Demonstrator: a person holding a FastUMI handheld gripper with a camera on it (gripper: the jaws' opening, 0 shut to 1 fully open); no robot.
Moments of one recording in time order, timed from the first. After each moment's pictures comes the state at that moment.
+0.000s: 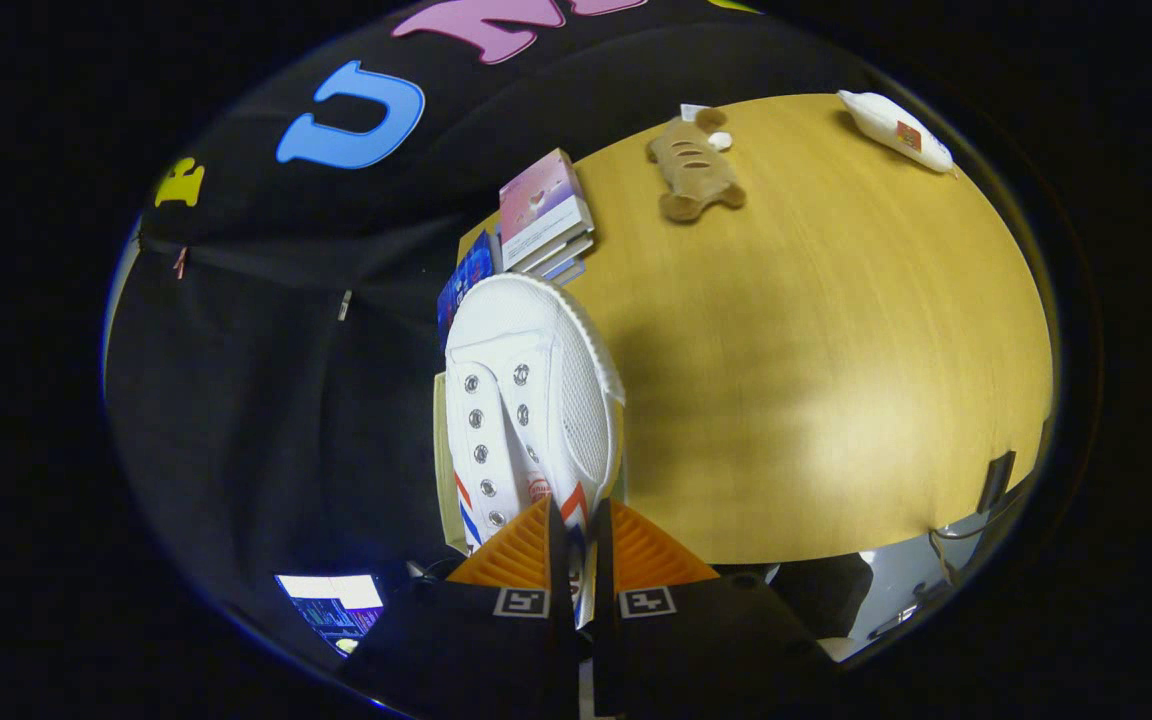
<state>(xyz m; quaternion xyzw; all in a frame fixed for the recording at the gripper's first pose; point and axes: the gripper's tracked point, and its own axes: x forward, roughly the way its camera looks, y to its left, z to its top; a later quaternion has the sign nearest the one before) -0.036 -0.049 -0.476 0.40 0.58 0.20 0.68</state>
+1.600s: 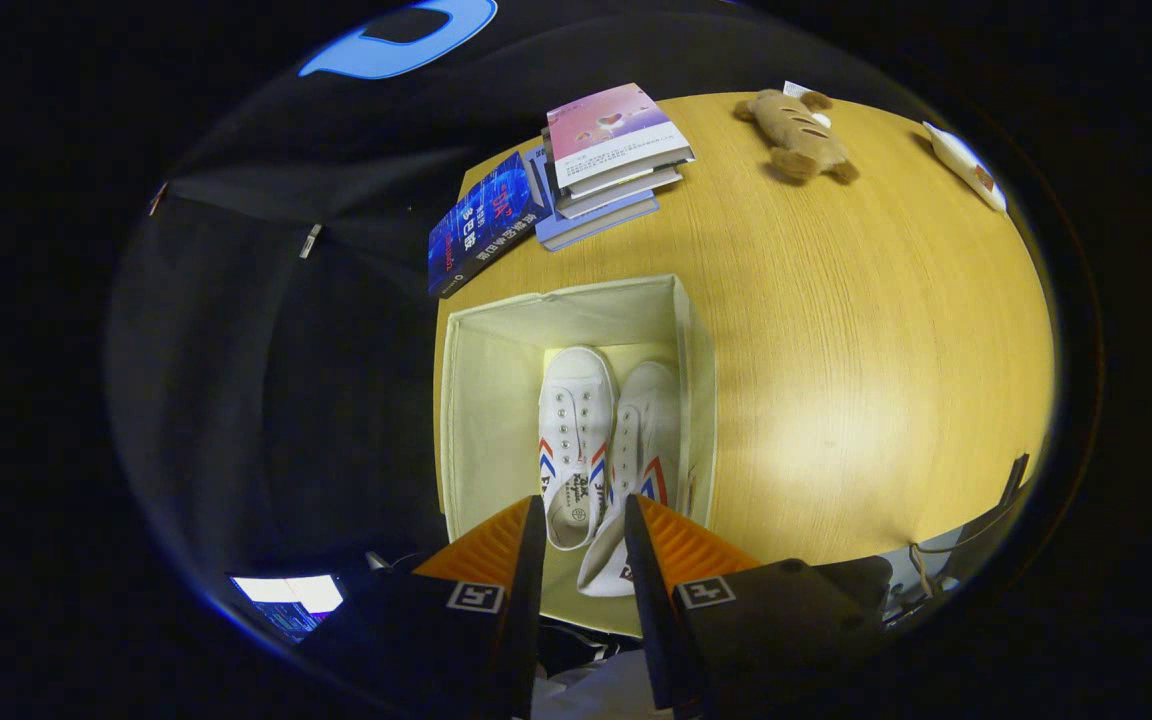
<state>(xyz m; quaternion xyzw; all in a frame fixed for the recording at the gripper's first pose) 0.005 0.301 -0.213 0.33 0.62 0.18 0.69</state>
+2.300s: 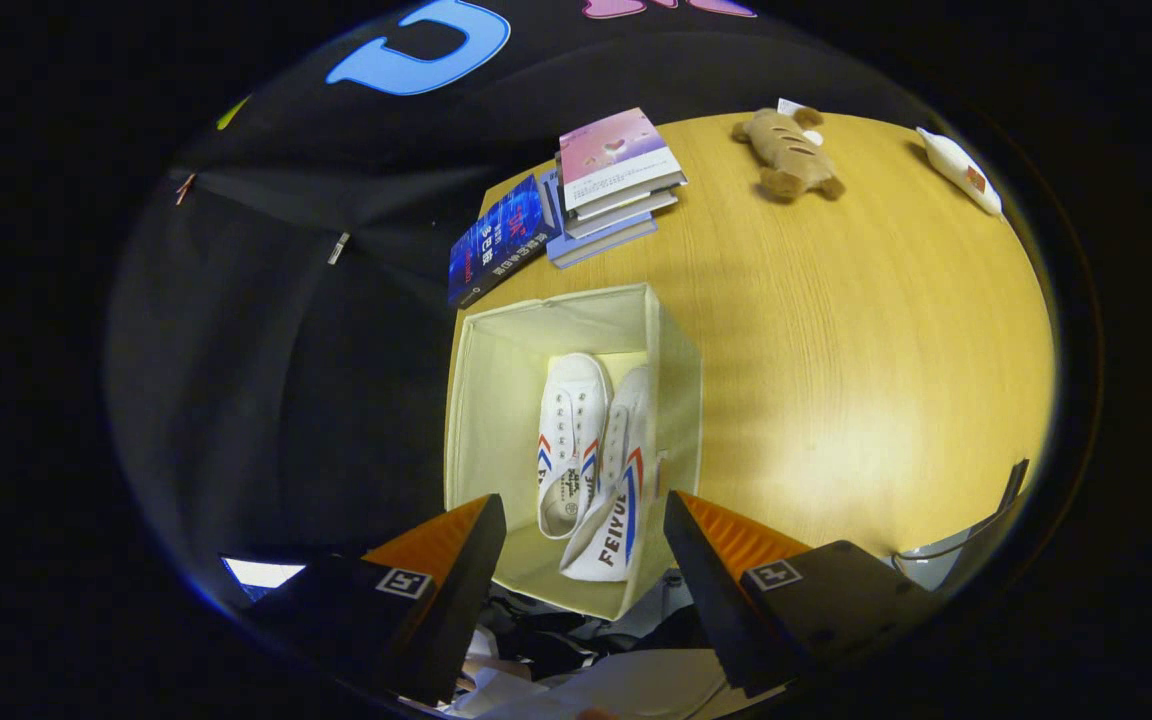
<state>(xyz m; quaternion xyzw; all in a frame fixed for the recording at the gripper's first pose) -0.012 0.259 -0.198 0.33 0.57 0.19 0.73</state>
